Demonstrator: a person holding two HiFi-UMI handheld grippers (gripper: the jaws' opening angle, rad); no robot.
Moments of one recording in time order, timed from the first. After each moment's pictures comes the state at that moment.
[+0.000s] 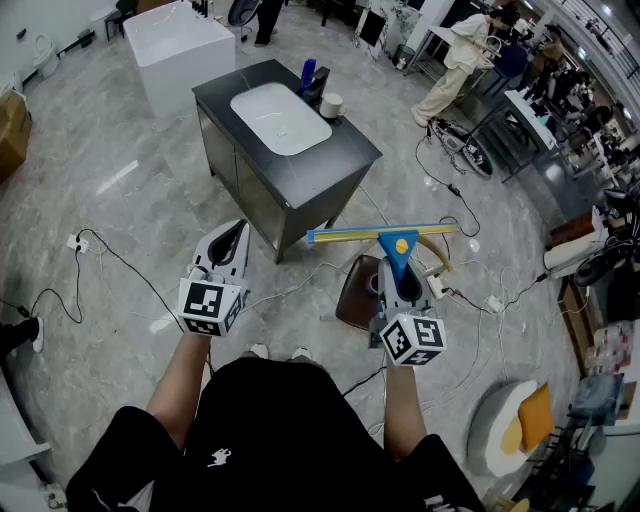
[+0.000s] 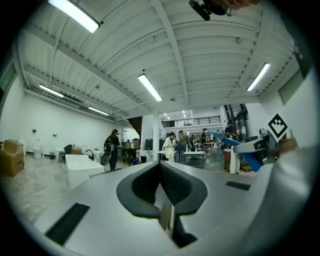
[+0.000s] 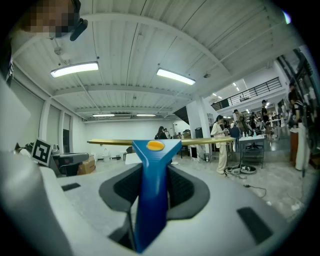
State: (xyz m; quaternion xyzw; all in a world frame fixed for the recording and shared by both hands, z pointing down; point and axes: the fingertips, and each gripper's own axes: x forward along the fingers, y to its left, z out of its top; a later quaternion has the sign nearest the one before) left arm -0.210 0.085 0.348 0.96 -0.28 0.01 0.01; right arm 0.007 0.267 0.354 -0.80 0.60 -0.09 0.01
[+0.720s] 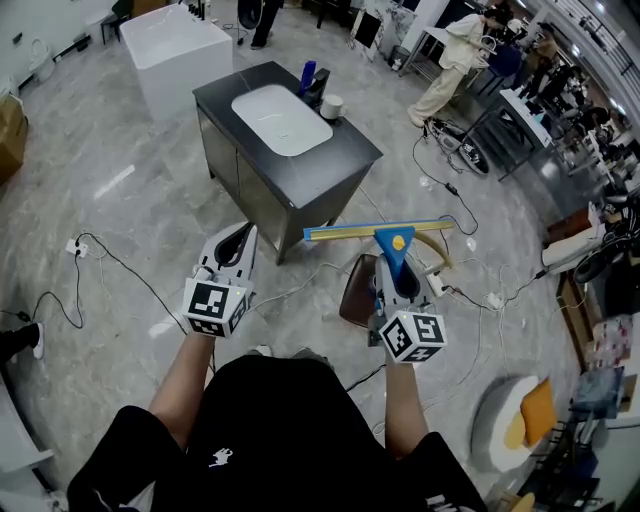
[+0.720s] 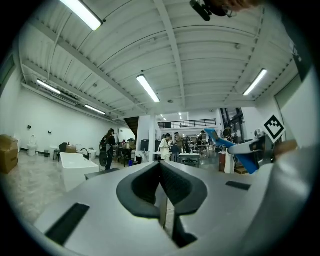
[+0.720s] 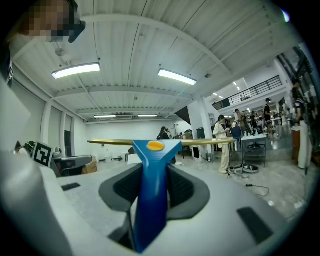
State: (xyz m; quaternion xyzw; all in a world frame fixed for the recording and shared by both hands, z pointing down) left arm -0.218 0.091 0.352 0.97 -0.25 0.00 0.02; right arm -0.018 0.260 0.352 -0.79 0.61 -0.08 0.01
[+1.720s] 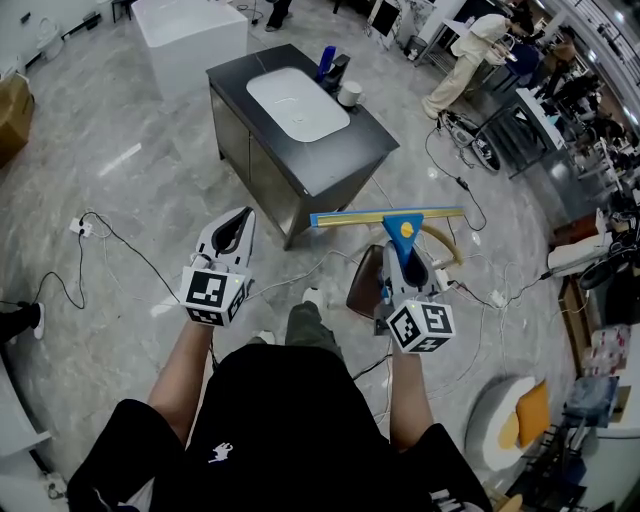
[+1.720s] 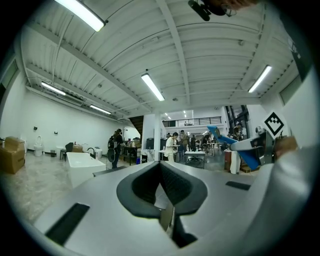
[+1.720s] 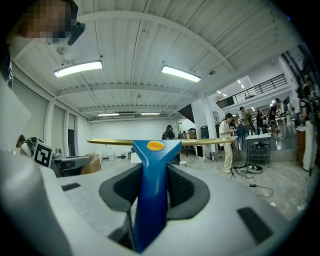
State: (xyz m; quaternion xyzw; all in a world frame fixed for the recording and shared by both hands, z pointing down) left arm -0.250 0.058 0.364 0.96 -0.28 0.01 0.02; right arm -0.033 0.225 0.355 -0.78 0.62 -0.09 0.00
